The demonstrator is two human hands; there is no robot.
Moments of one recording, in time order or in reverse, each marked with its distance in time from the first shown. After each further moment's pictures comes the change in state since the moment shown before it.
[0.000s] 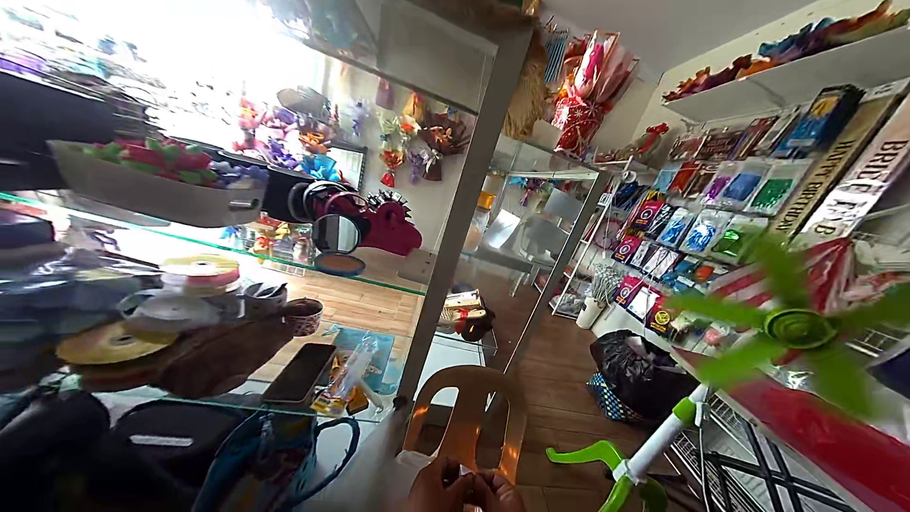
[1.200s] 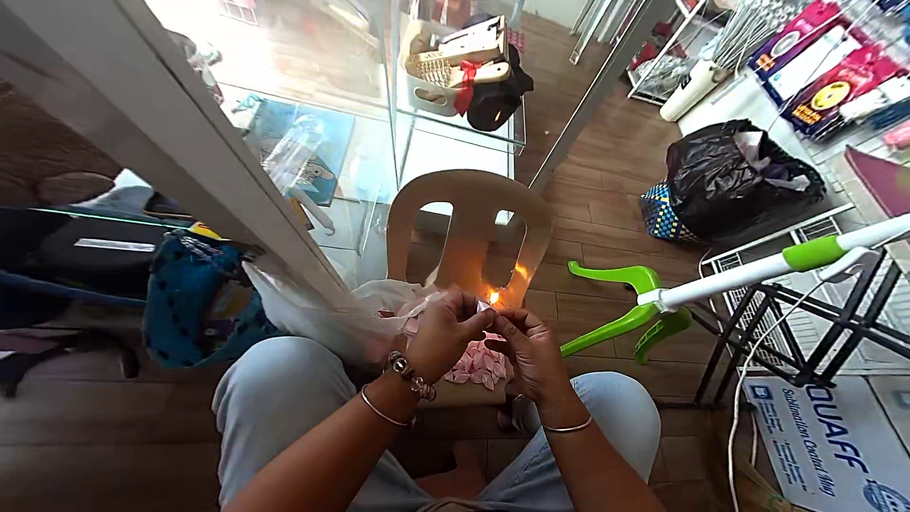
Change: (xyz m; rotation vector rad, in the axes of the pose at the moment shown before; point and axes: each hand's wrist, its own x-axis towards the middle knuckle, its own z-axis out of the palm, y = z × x) left_hand 0.066 -0.024 0.065 -0.145 -0.001 -0.176; right_hand 0.061 0.019 -0.090 0.159 0.016 0.089
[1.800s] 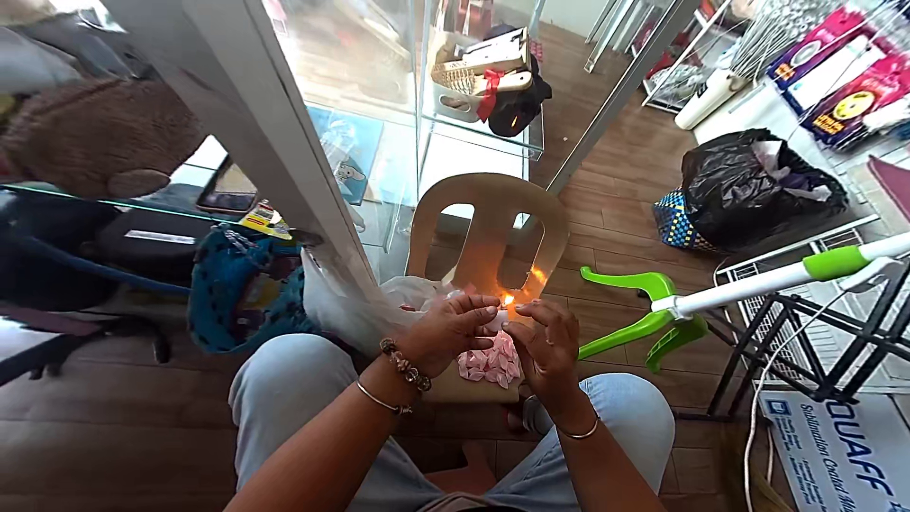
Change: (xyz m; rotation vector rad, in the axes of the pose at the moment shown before) left_hand -0.015 0.018 -0.031 -0.338 -0.134 -0.283; right_hand 0.006 0.016 -0.014 -1.111 -0.035 -1.236
